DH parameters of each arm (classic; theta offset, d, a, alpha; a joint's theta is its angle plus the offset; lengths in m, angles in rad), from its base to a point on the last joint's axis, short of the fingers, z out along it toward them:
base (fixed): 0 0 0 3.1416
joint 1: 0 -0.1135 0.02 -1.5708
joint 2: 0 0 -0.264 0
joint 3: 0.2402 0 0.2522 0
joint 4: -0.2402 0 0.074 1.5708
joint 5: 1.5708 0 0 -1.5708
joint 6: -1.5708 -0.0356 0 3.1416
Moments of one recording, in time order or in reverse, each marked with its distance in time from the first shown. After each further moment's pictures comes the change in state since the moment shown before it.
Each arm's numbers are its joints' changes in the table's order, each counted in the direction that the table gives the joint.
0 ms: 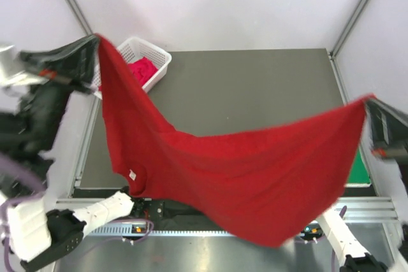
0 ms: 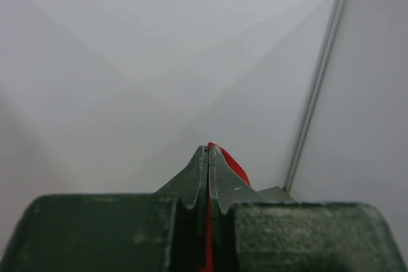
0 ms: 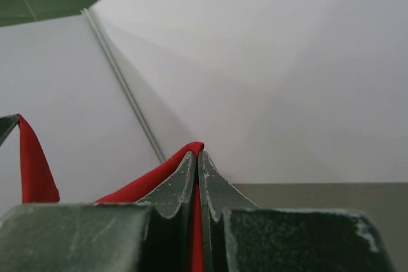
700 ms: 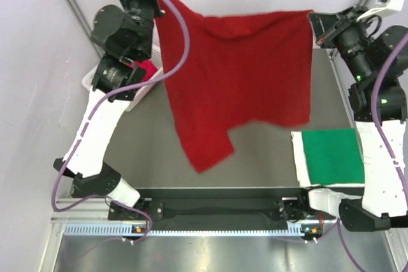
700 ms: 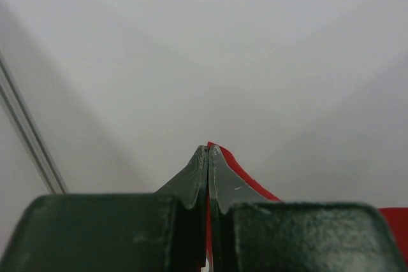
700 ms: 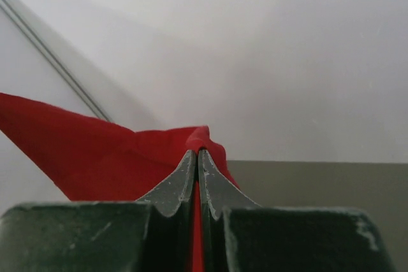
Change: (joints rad) left arm 0.000 -0.605 0.202 0.323 -0.370 -0.373; right arm 0.002 -0.622 0.002 0.305 -0.041 0.042
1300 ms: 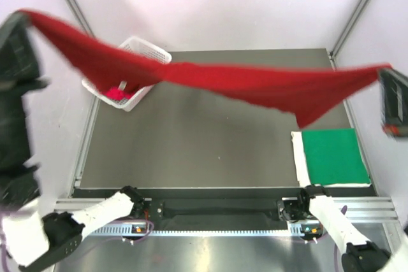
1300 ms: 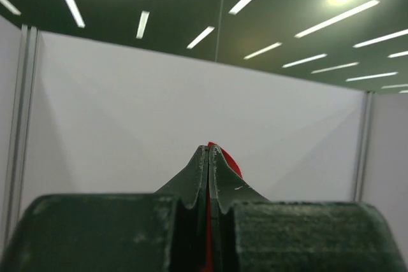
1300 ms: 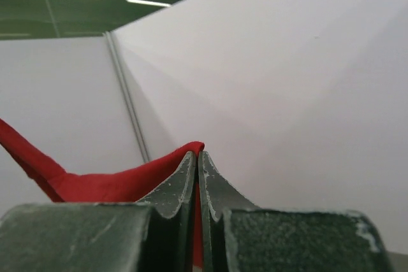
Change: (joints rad) left arm 0.000 0.601 -0.204 0.031 0.247 0.166; right arm 0.000 0.431 0.121 -0.159 -0.006 0.045
